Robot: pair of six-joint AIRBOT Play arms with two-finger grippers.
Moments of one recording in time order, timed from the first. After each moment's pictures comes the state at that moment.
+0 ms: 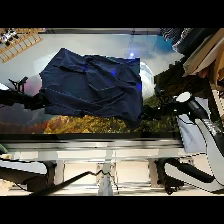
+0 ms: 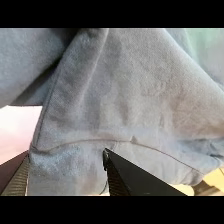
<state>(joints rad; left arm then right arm) 0.42 -1.64 1.16 1.02 -1.23 -1.11 -0.08 -1.23 0.75 -0.82 1.32 1.32</state>
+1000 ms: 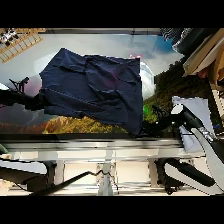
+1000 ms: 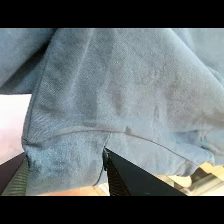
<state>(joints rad) 0.42 -1.64 1.16 1.02 -1.28 -1.09 -0.08 -1.19 0.56 -0.95 1.35 1.46</state>
